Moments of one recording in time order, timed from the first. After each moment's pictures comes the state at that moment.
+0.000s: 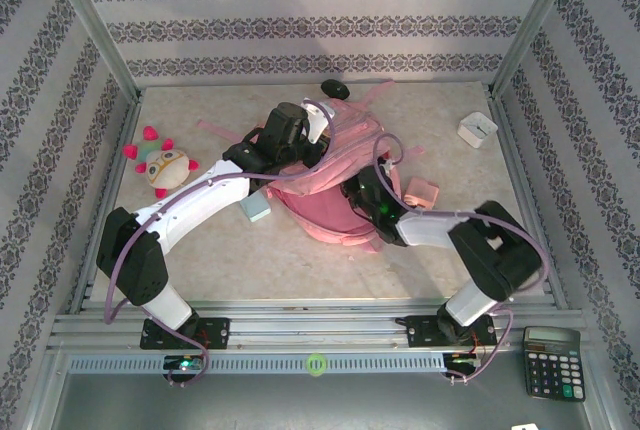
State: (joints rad) left arm -0.64 1.61 1.38 -0.30 0.00 0.02; right arm 0.62 1.64 0.66 0.62 0.13 1.49
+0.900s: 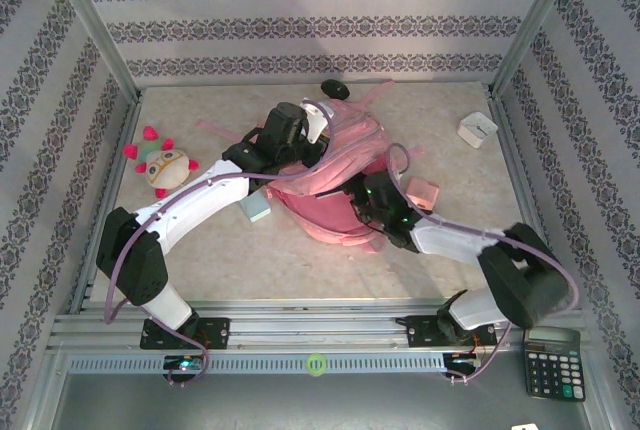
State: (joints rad) left arm -0.63 1.61 1.37 -0.29 0.00 0.02; right arm 0.62 1.37 0.57 0.22 0.05 1.46
